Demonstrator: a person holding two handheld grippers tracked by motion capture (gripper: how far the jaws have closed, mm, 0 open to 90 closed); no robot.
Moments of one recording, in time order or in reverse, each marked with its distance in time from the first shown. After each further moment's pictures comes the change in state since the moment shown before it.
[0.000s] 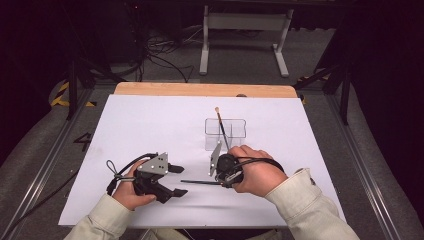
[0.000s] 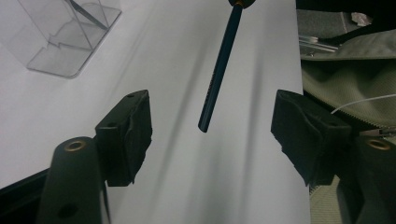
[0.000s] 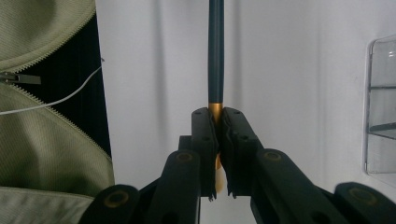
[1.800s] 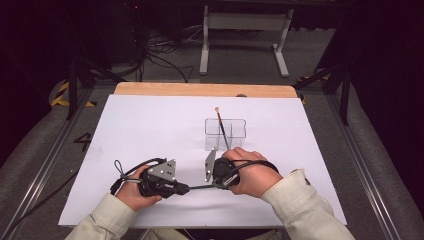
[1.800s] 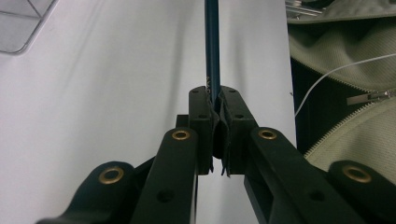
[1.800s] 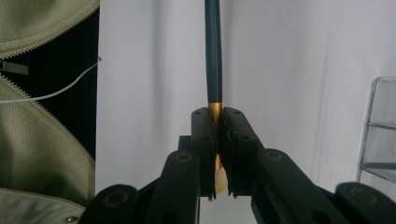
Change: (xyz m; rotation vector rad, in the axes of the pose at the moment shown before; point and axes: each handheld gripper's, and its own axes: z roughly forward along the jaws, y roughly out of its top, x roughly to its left) left arm -0.001 -0.002 0.016 0.133 -0.079 0.036; right arm 0.002 0.008 0.012 -0.016 -0.008 -0.131
